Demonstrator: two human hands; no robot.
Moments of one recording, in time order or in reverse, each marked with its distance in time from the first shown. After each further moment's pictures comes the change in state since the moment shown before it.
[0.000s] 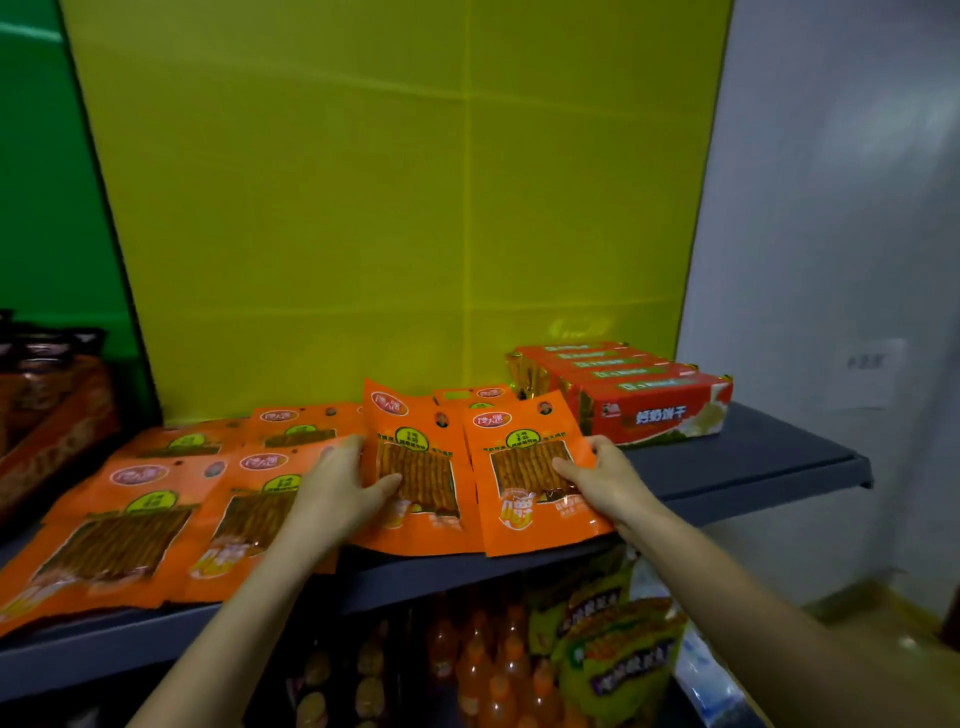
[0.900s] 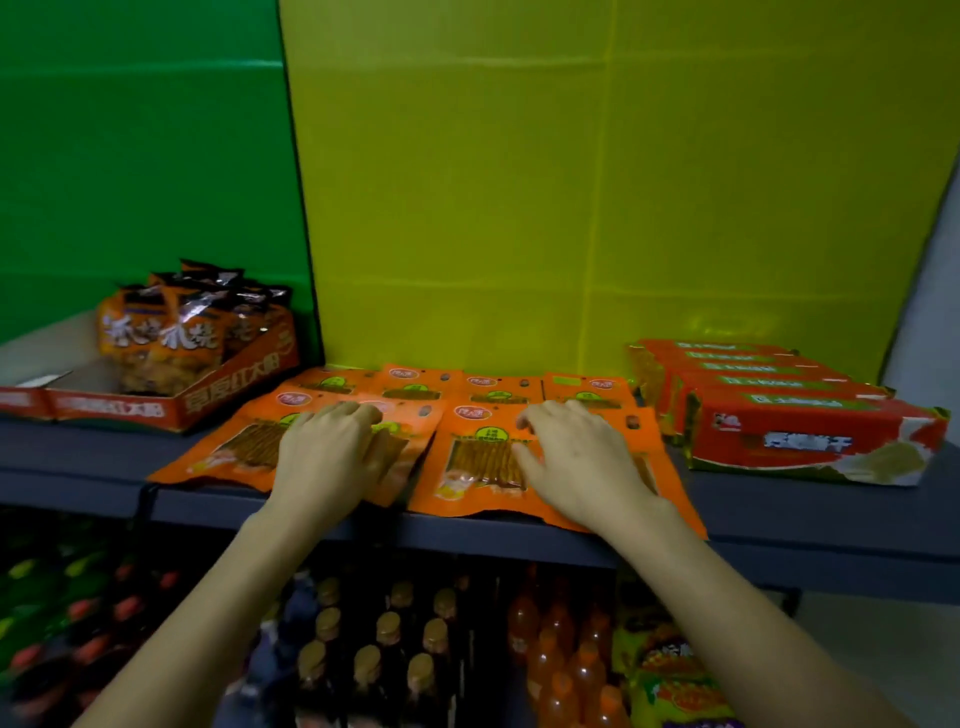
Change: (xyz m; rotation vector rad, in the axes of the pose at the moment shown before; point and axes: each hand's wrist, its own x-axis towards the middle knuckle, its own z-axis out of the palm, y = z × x) left_hand -0.051 -0.003 -0.027 0.774 0.331 -0.003; right_hand -0.014 -0.036 0.036 -0.826 -0.118 -0.990
